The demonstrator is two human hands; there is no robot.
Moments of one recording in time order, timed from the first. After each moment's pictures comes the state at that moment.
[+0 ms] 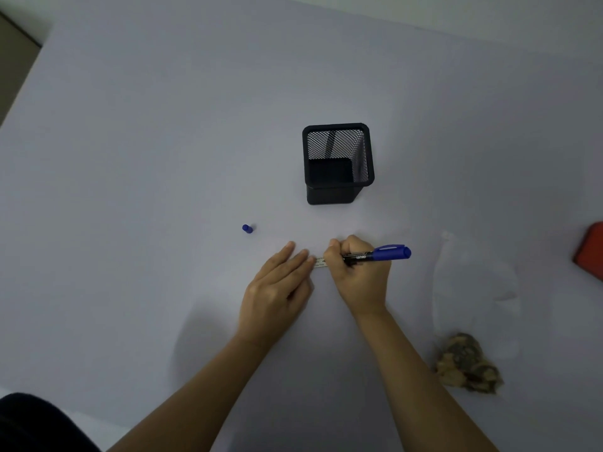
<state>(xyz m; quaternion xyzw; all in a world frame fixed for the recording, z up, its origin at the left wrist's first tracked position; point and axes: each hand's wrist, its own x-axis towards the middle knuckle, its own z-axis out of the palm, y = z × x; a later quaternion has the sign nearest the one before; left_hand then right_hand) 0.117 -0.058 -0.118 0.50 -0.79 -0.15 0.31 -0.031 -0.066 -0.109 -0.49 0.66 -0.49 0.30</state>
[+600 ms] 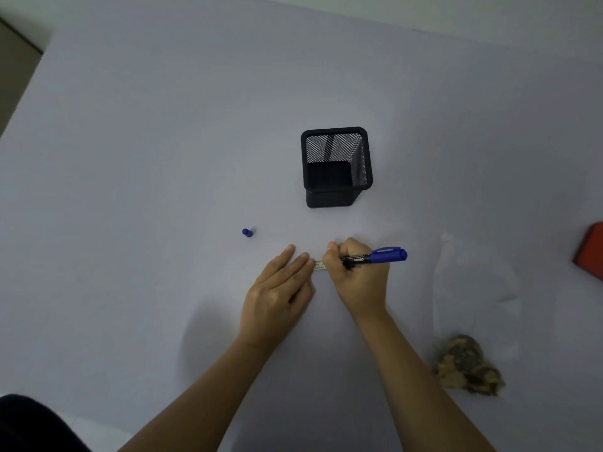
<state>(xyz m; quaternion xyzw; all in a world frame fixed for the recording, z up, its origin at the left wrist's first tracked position) 0.117 -0.057 -0.122 0.50 -0.80 -0.14 0.30 -0.031 -0.066 -0.110 -0.49 0.66 -0.47 0.31</state>
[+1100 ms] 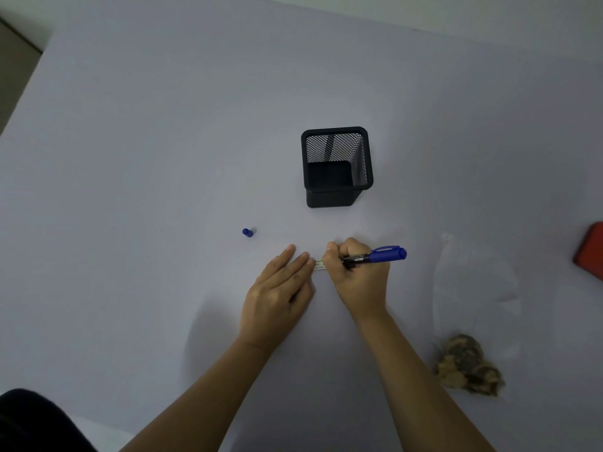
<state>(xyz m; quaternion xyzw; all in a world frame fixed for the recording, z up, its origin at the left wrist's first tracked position) 0.117 -0.058 -0.121 0.50 -0.80 -0.13 0.30 -0.031 -0.066 -0.110 -0.50 0.66 -0.47 0.30</state>
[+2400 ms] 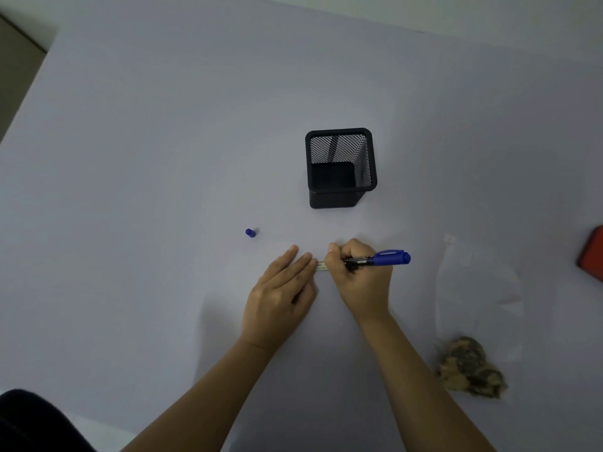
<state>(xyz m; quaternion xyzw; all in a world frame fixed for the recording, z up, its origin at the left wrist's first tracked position) 0.117 -0.056 -0.121 0.50 -0.80 -0.13 0.30 -0.031 -0.065 -0.110 -0.51 0.65 -0.47 0.29</state>
